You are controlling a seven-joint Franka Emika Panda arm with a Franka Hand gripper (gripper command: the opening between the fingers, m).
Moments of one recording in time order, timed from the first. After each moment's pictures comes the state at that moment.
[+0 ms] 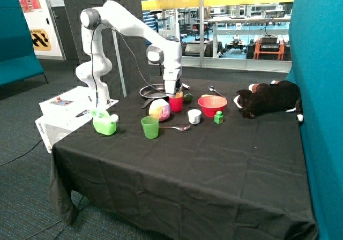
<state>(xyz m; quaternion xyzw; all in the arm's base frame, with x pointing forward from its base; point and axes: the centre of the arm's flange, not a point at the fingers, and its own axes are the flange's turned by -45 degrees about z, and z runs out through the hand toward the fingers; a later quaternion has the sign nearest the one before) 0.580 -0.046 0.362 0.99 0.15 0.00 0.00</state>
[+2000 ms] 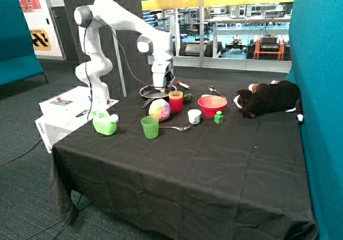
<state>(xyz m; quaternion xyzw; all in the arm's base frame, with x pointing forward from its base) 0.557 -0.103 0.412 1.00 0.10 0.00 0.00</state>
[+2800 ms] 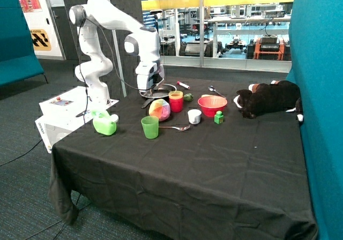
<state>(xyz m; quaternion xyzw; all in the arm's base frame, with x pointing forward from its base) 0.530 -0.166 0.420 1.00 0.04 0.00 0.00</state>
